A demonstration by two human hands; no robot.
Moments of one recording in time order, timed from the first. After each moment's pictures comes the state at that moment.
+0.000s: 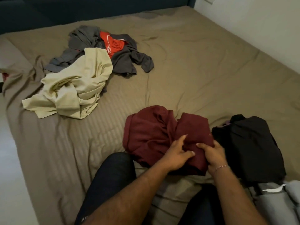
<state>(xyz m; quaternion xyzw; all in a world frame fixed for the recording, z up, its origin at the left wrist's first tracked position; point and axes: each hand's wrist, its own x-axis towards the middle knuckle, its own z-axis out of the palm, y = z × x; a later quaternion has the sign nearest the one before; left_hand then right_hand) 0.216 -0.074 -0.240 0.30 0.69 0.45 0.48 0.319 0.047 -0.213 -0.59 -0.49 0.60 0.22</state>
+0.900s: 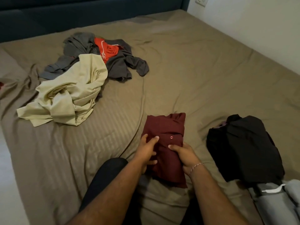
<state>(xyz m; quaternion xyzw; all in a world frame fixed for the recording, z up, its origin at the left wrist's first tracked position) 0.160 -0.127 -0.220 -0.04 0.65 0.57 0.50 0.272 -0.005 -0.215 -0.48 -0.47 0.74 0.09</state>
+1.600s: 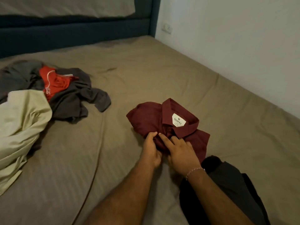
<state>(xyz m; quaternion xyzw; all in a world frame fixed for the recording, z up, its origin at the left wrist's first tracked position) 0.099 0.182 -0.208 -0.11 0.37 0.76 0.52 0.214 0.239 -0.176 -0.26 -0.97 0.00 0.01</state>
